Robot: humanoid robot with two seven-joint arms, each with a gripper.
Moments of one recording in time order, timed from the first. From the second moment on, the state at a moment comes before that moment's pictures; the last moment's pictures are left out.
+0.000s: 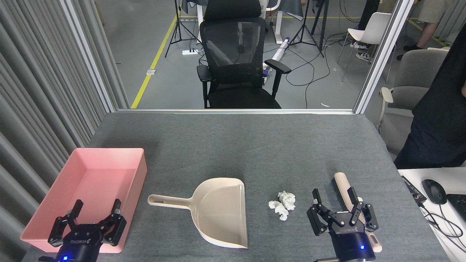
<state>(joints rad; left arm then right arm) 0.13 0.05 0.27 -1.72 -1.39 -0.26 0.00 0.05 0.16 -0.23 -1.64 1.56 -0.33 -0.14</state>
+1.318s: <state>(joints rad) 0.16 -0.06 0.13 -1.73 -0.70 -0.29 -0.07 0.25 0.05 -0.46 -1.70 1.54 -0.41 -0.14</state>
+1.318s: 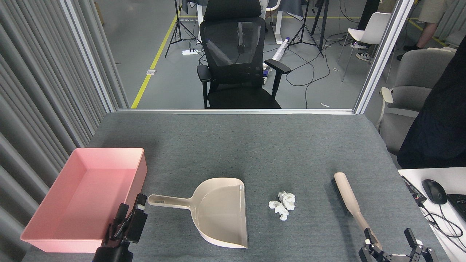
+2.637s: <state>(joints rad) 0.18 -0.05 -0.01 -1.68 -0.50 -0.17 -0.01 0.17 0.03 -0.47 -1.44 1.59 -0.41 -0.16</state>
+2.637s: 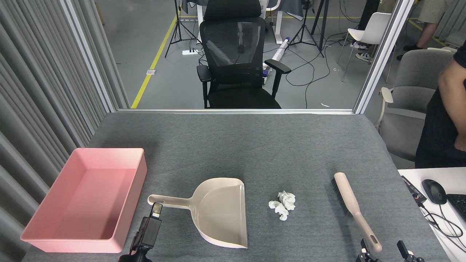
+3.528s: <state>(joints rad) 0.18 -0.06 -0.01 -1.67 -0.50 -0.18 -0.01 0.11 0.01 -0.38 -1.37 1.63 -0.32 -0.16</state>
